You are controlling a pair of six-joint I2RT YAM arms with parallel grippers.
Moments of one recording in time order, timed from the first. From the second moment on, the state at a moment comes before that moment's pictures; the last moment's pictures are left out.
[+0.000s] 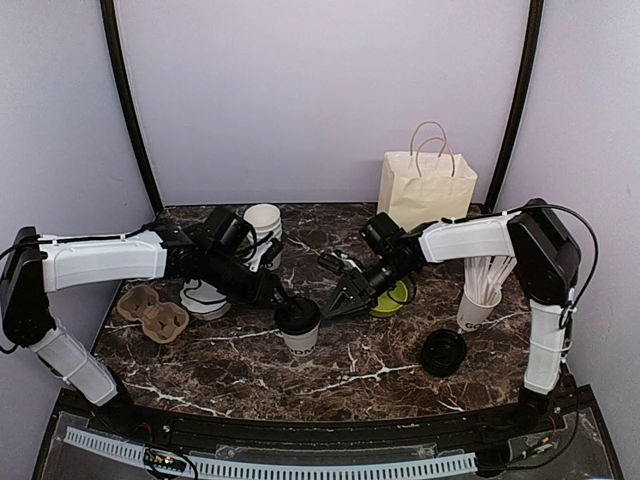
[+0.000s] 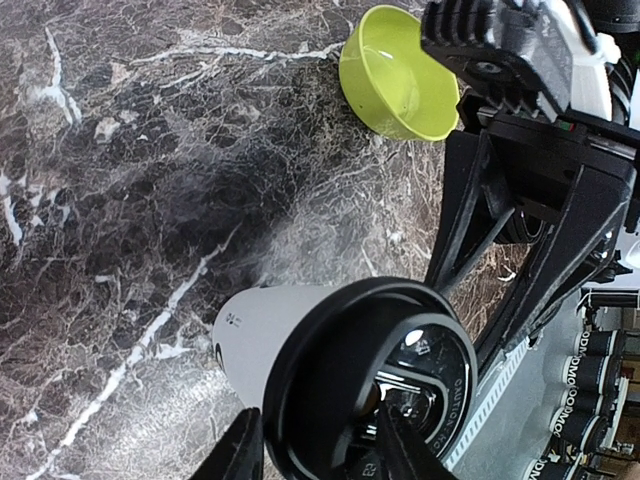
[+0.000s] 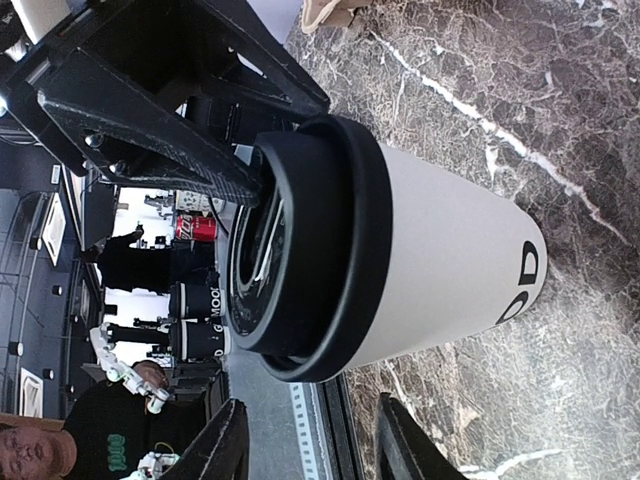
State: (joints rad) left arm -0.73 1.52 1.05 -0.47 0.41 -0.48; right arm 0.72 1.98 1.33 -0.47 -1.17 0.19
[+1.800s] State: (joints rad) left arm -0.85 1.38 0.83 -0.22 0.19 -0.64; right arm 0.75 2.09 1.60 -0.66 -0.96 0.04
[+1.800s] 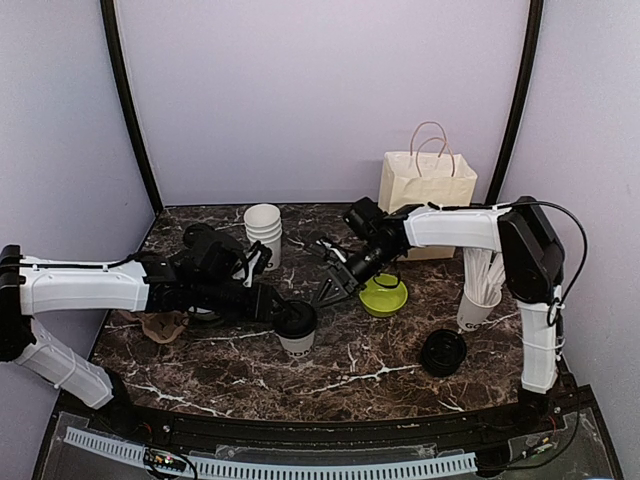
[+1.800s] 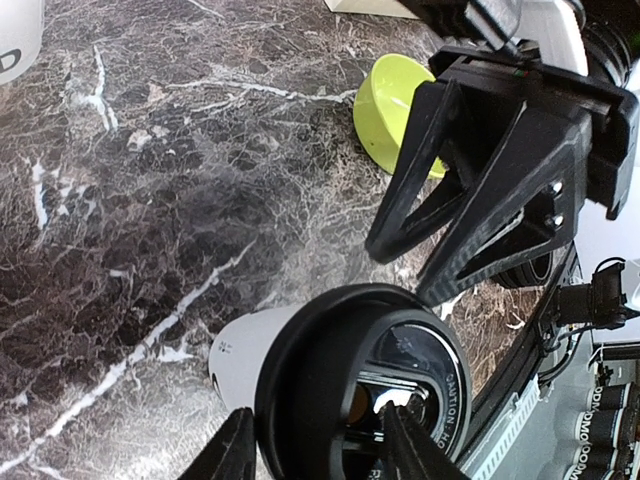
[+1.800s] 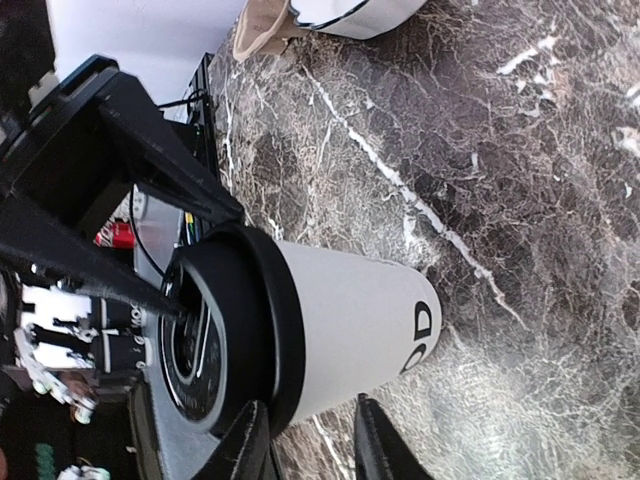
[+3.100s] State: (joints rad) left arm -0.85 1.38 0.84 -0.24 0.15 -0.71; right arm 0.85 2.06 1.36 -0.37 -1.15 0.45
